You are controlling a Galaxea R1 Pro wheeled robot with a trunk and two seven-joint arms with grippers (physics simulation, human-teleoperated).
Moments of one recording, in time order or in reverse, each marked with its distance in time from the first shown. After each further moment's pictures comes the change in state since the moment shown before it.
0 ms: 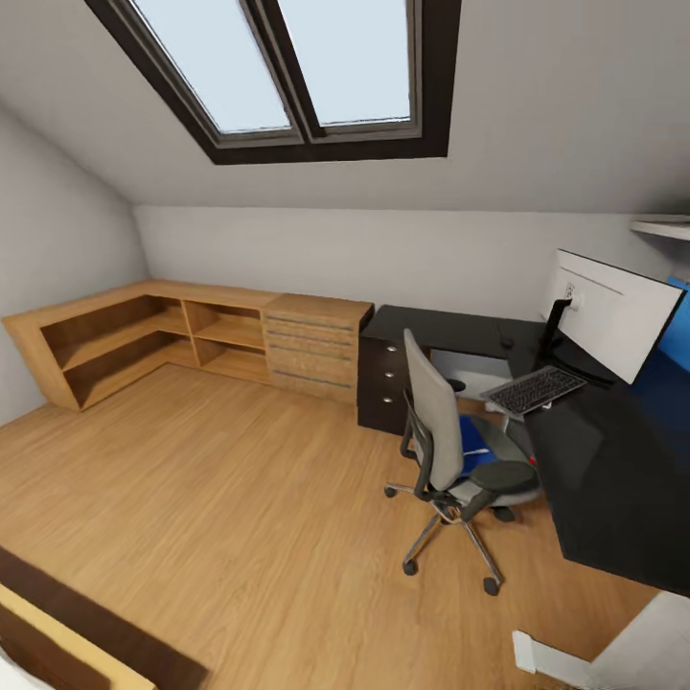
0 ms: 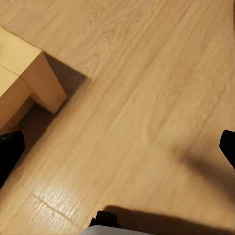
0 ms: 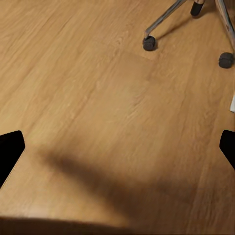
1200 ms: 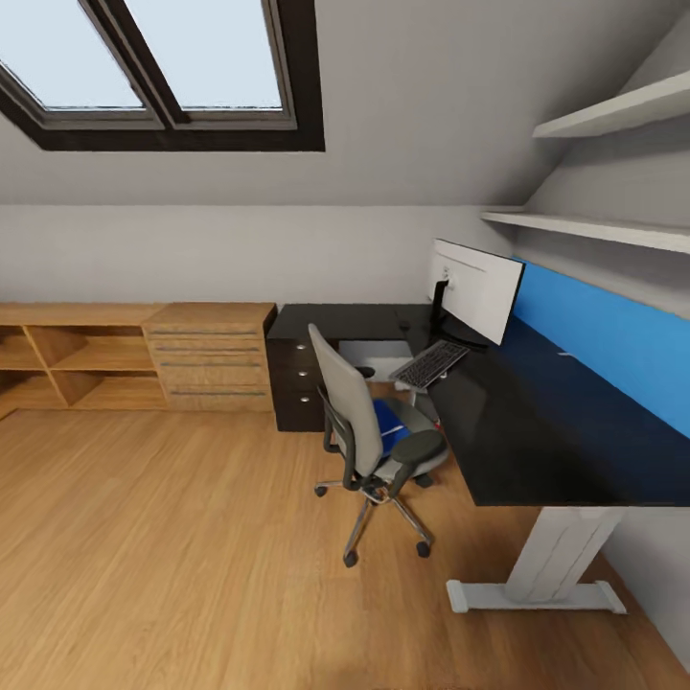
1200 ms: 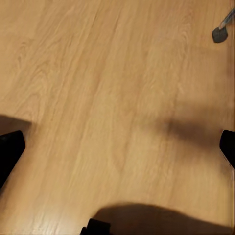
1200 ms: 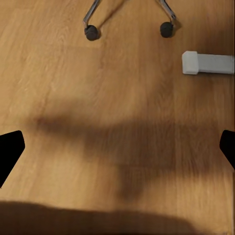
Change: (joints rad) left arm 0.000 -0.014 -0.003 -0.013 0.010 -0.010 0.001; right arm 0.000 -0.002 0.001 0.000 0.000 -0.001 0.003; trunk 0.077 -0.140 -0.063
